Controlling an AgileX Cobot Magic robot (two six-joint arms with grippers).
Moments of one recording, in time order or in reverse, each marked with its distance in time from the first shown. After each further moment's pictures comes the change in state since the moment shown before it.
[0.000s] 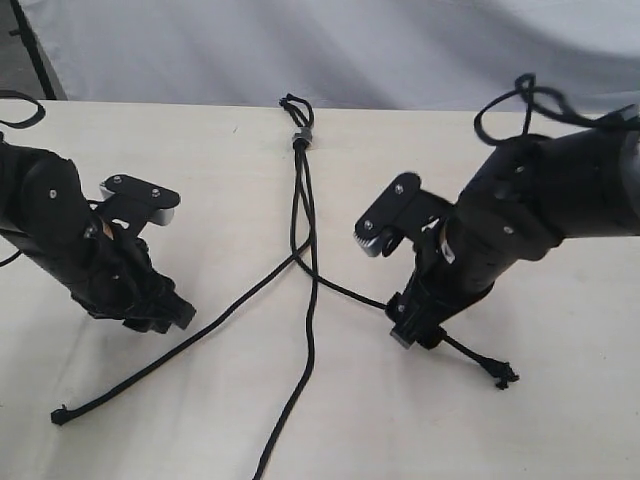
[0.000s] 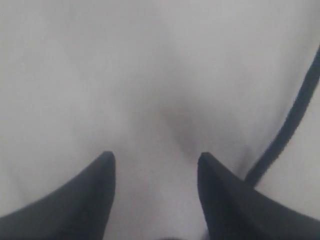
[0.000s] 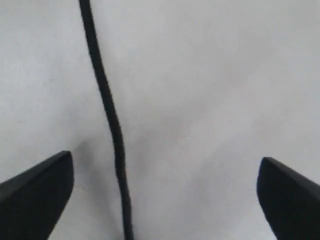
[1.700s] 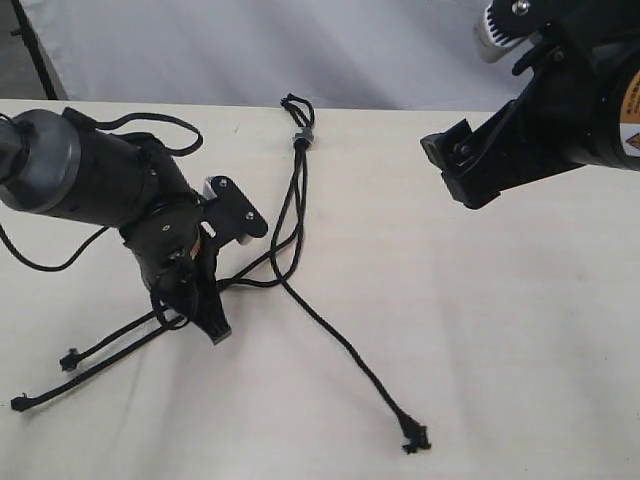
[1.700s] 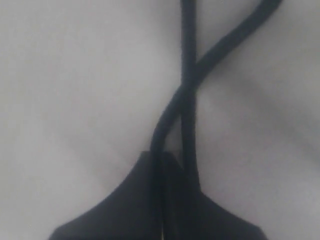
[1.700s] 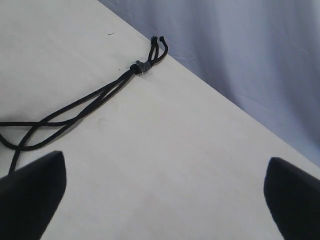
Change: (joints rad) left arm -0.228 0.179 -0.211 0.614 0.102 -0.295; right arm 0.000 -0.581 0.068 -0.281 -0.141 0.343
